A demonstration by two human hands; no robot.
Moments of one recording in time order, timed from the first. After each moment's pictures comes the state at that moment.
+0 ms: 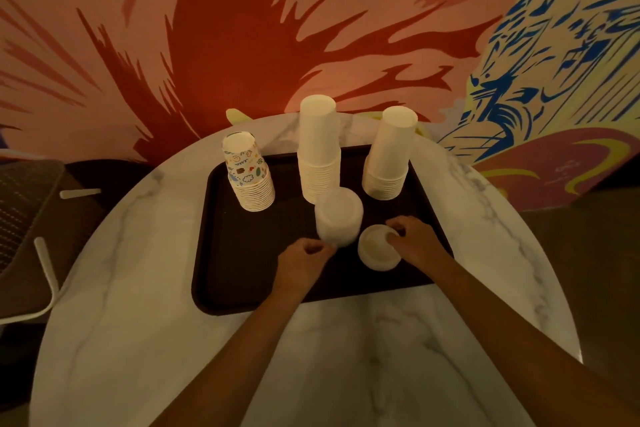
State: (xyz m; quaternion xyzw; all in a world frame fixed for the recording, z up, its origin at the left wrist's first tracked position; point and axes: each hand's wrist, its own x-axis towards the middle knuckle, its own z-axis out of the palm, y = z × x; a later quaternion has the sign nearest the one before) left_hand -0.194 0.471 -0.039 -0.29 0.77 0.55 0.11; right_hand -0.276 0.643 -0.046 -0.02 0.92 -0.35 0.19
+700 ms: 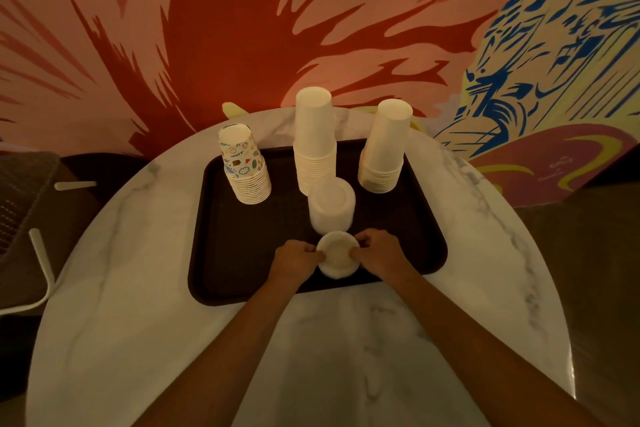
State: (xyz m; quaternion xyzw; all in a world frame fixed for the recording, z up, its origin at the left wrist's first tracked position) left_hand -0.202 0.467 -0.054 -0.30 0.82 0.46 0.18; right_hand -0.243 0.604 -0.054 -0.01 0.90 -0.37 0.23
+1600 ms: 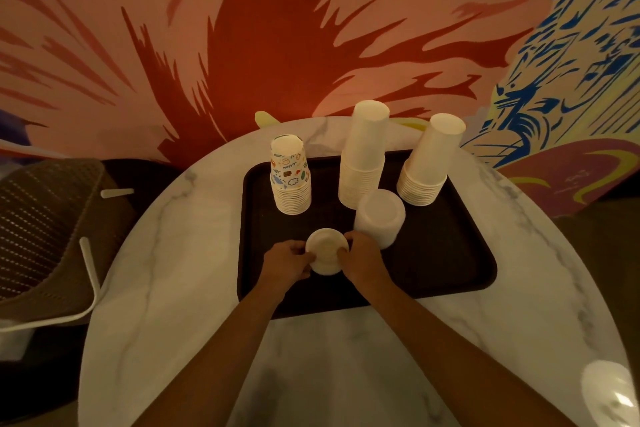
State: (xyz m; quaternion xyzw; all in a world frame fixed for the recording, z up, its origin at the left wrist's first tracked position) left_hand -0.189 0.375 -0.055 -0.32 0.76 0.56 0.11; right_hand -0.227 0.496 -0.059 0.00 0.91 -0.37 0.17
